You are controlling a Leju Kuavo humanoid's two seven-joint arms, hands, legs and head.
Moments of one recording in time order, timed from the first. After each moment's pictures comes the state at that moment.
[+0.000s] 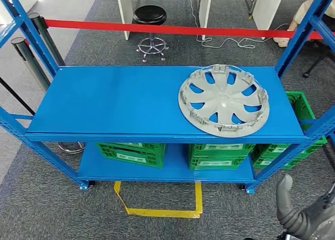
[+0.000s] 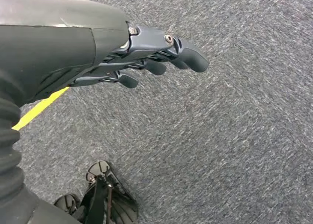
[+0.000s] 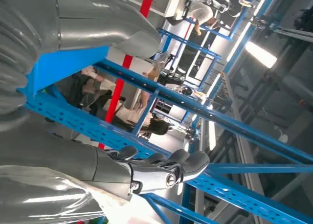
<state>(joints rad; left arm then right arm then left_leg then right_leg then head) -0.03 -0.26 1.23 -0.42 -0.45 0.34 -0.51 0.40 0.10 -0.02 -2.07 0.50 -0.65 -0.52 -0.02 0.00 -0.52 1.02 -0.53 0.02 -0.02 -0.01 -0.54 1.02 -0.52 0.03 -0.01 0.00</state>
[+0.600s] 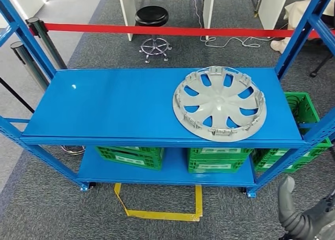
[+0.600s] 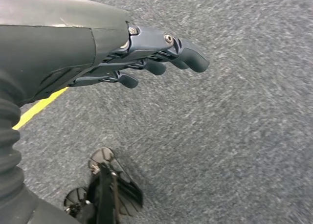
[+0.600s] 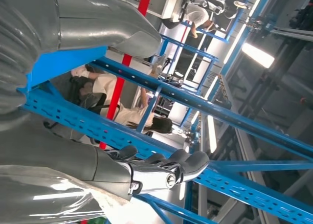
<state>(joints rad) -0.03 -0.25 1.26 -0.39 -0.46 0.32 -0.50 0.41 0.09 -0.02 -2.08 0.49 -0.64 -0.54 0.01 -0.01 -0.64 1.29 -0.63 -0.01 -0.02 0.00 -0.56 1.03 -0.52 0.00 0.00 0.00</state>
